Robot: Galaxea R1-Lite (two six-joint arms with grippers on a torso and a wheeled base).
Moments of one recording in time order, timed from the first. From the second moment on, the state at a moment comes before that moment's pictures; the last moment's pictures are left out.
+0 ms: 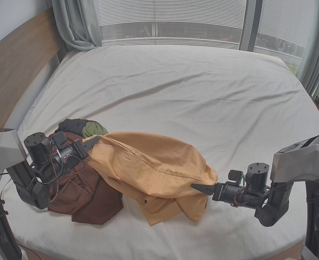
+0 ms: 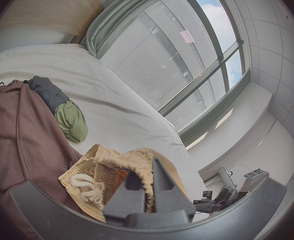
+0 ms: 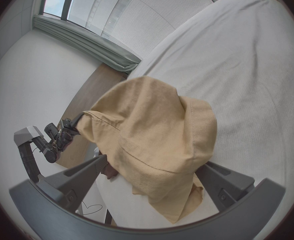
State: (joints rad) left arm -0.09 2.13 -0.54 -1.55 -0.48 -0.67; right arm 0.40 2.39 -0.48 -1.55 0.44 0.62
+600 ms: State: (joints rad) left arm -0.08 2.14 -0.55 -1.55 -0.48 -0.67; right arm 0.41 2.21 -0.37 -1.55 0.51 0.62
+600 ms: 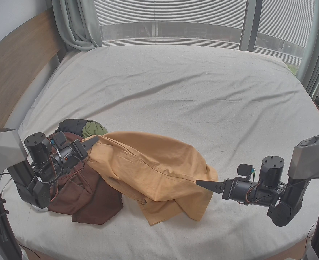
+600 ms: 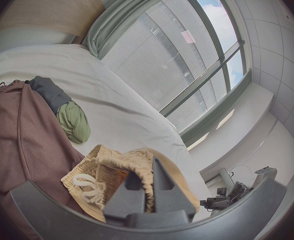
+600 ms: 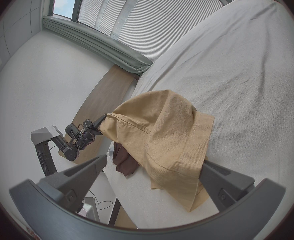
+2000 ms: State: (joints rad) left arm -0.09 2.16 -0.55 -1.55 -0.48 -0.67; right arm 0.48 2.22 -0.41 -1.55 0.55 0.63
